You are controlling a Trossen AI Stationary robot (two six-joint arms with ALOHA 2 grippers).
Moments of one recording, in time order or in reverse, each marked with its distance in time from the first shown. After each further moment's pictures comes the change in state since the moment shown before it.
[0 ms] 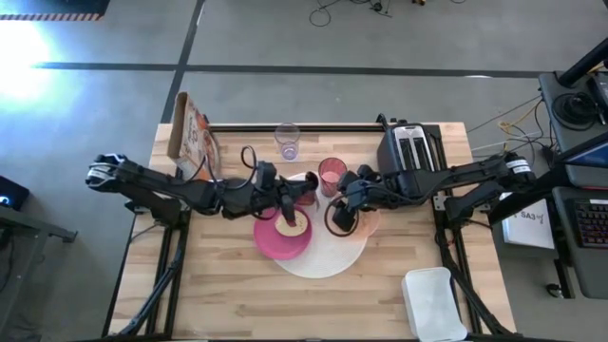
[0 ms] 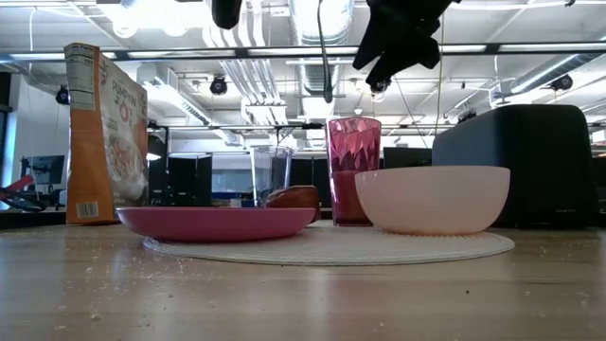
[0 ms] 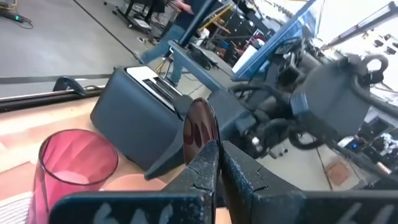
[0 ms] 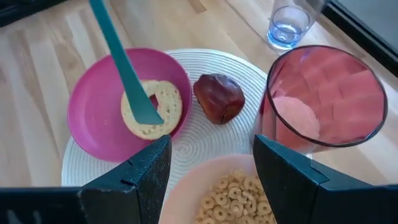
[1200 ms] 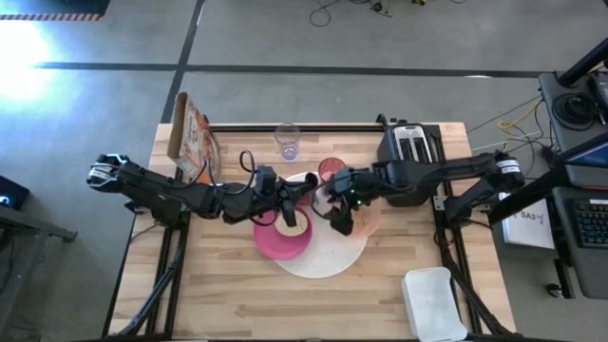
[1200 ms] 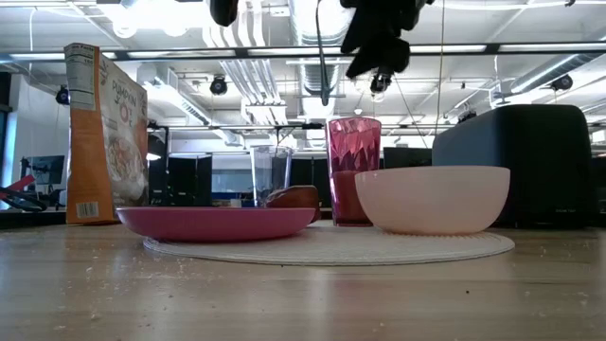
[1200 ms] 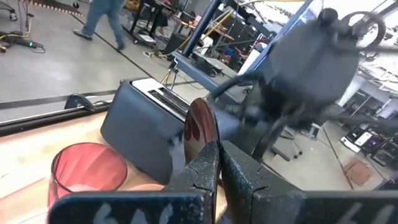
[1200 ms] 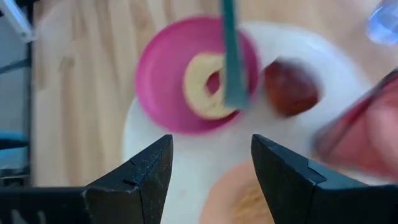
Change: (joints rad) left arm -0.032 0.013 -0.010 0.048 -0.069 0.099; right arm -0.083 0.088 0.129 -0.048 -0.385 -0.167
